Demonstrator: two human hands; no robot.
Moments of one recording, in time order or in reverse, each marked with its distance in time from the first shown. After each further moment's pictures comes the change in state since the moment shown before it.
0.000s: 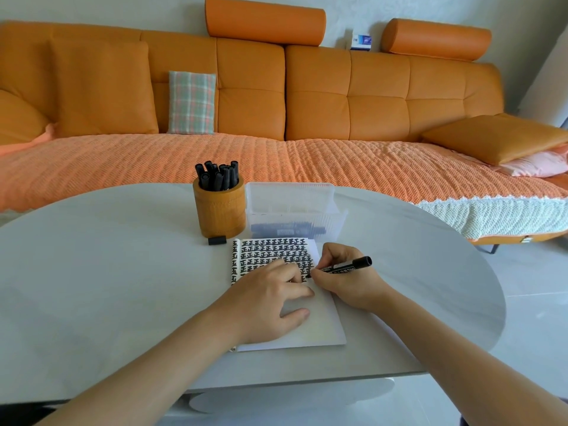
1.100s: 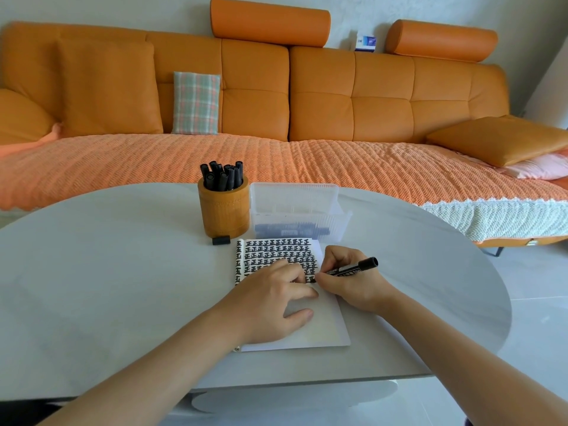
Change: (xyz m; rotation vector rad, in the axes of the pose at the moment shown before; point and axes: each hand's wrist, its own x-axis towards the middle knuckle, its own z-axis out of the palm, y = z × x) left_hand 0.000 -0.002 0.003 -0.012 0.031 0.012; right_hand 0.000 0.001 -0.004 -0.043 -0.055 -0.046
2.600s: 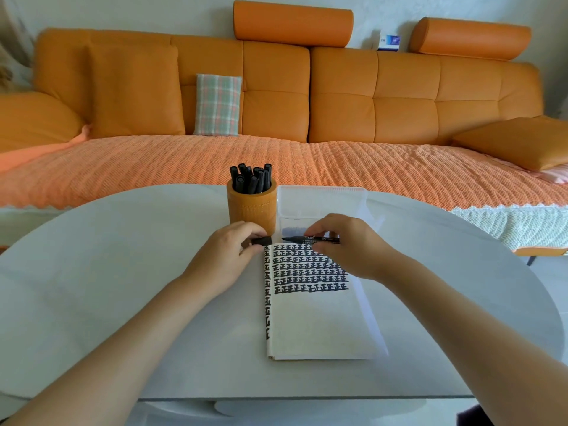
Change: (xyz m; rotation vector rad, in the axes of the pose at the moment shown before) left_hand -0.022 -0.092 -0.054 -0.072 0.325 -0.373; right_hand 0.062 -0.052 0.019 -0.528 -0.053 -0.168
